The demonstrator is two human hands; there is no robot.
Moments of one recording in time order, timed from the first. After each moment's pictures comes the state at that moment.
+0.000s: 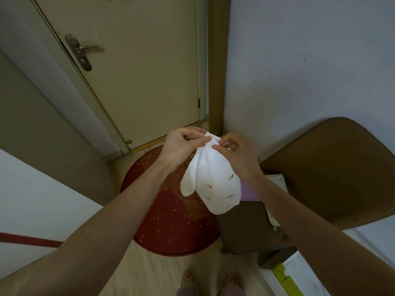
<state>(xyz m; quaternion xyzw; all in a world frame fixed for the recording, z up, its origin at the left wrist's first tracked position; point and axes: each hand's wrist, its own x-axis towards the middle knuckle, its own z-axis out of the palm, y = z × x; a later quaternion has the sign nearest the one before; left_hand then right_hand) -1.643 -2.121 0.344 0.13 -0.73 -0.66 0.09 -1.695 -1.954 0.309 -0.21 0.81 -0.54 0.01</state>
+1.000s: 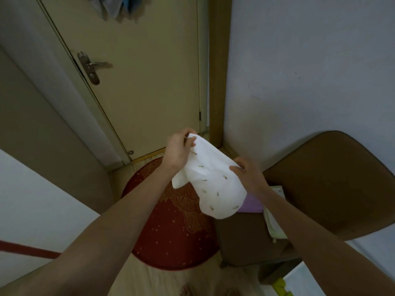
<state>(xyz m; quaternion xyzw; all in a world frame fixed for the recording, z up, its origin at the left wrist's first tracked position) -1.654 -2.131 0.345 0.11 -0.87 -0.44 0.19 -1.704 -1.917 0.281 -0.20 0.89 -0.40 0.10</state>
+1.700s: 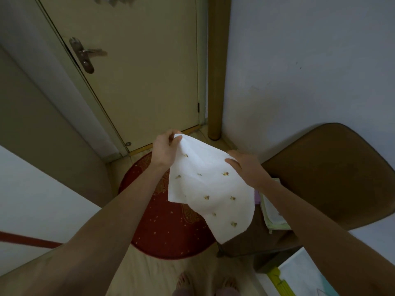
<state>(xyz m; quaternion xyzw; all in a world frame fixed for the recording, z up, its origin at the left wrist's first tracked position) -1.645 -2.152 0.312 0.20 -0.86 -0.43 0.18 -1.710 -1.910 0.284 -0.34 0.89 -0.28 0.06</state>
